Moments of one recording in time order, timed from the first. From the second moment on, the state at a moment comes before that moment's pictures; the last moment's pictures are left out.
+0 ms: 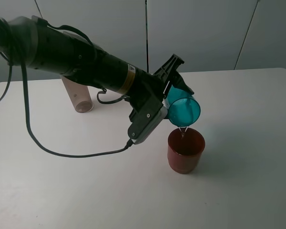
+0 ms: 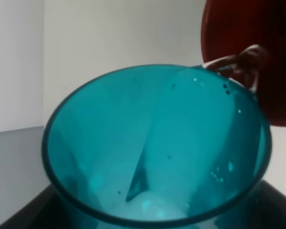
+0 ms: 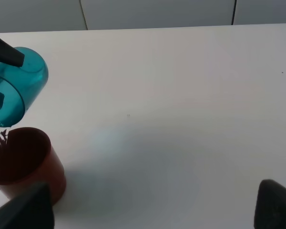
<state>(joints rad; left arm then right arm) -0.69 1.97 -1.23 1.69 -0.51 0.20 0.03 0.00 -0.50 0.09 1.10 0.00</state>
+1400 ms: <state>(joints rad) -0.77 1.97 -1.23 1.69 -0.39 0.39 0.03 0.00 -0.50 0.09 1.10 0.00</state>
